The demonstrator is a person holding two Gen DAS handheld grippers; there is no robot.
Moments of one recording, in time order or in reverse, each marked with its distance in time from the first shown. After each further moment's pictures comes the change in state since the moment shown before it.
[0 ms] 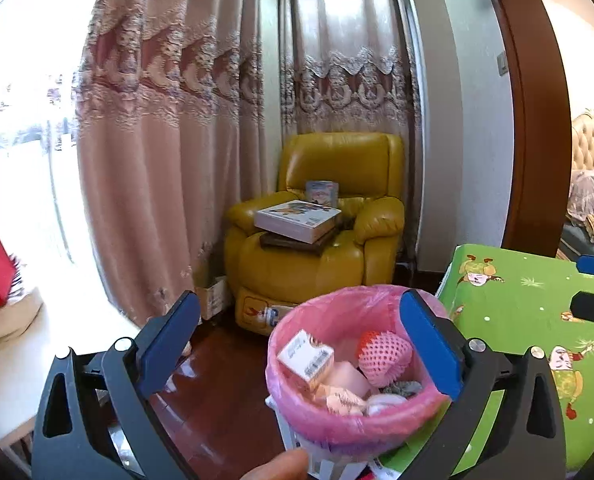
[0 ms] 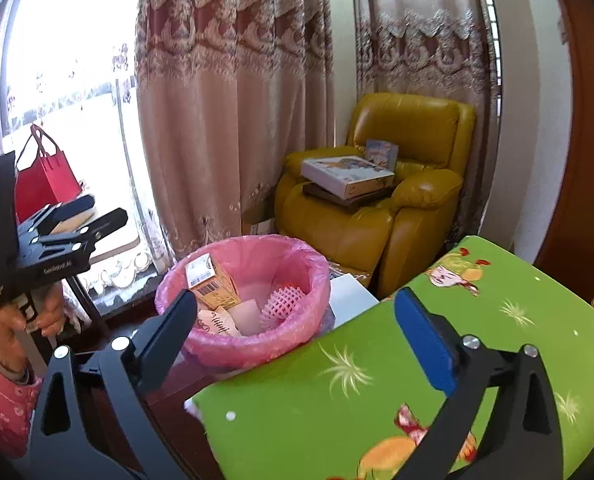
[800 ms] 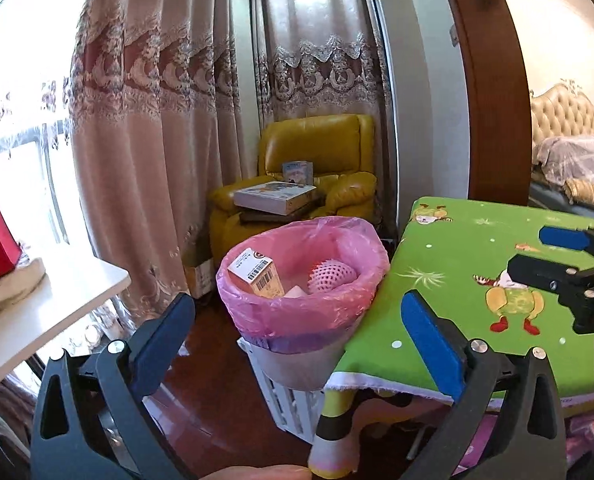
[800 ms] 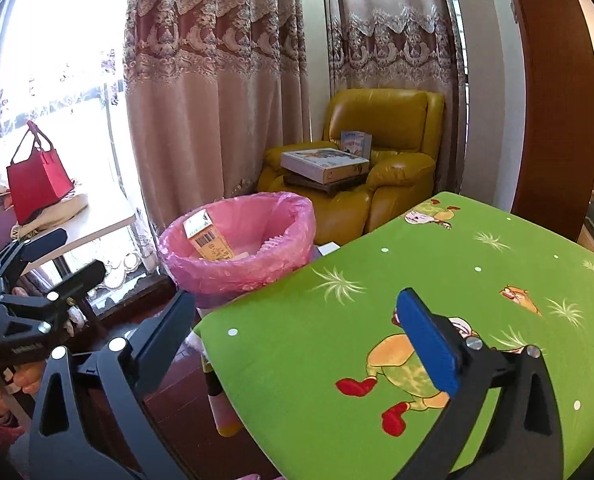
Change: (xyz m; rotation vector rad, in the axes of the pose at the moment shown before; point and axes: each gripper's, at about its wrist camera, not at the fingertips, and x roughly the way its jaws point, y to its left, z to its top) left arm -0.082 -0.069 -0.090 0.081 0.029 -0.039; right arm -0.034 0.016 -0.091 0.035 -0.029 -0.067
